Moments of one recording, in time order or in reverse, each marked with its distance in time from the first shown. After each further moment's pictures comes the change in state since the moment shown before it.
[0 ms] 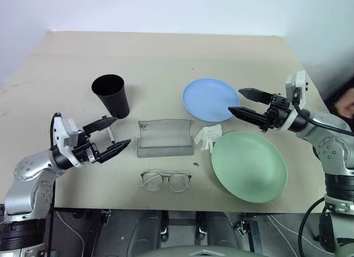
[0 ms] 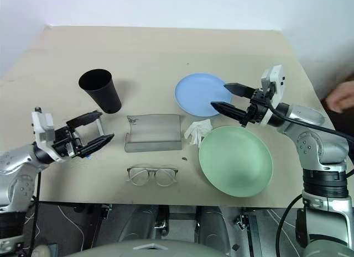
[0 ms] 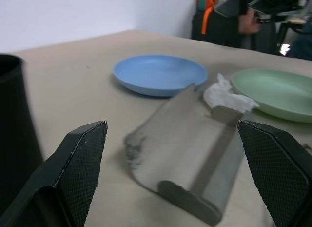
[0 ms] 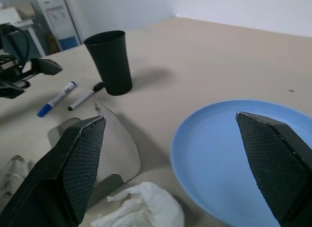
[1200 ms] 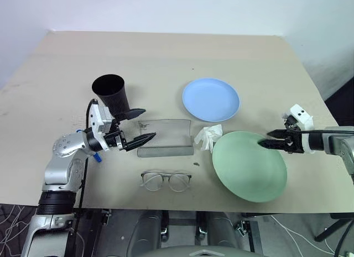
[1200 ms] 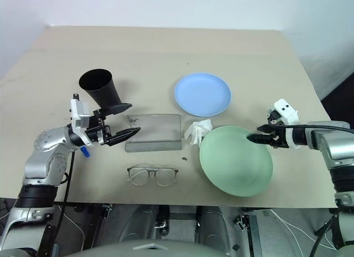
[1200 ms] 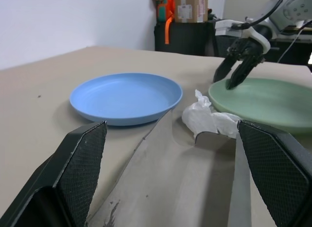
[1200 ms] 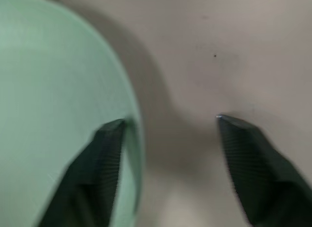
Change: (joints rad) left arm -0.263 -0.111 -0.179 0.177 0.117 -0.095 -0.072; right arm 0.017 -0.300 0.235 0.320 -0.324 0.156 0.101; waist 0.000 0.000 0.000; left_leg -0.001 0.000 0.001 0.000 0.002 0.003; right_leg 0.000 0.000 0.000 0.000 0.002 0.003
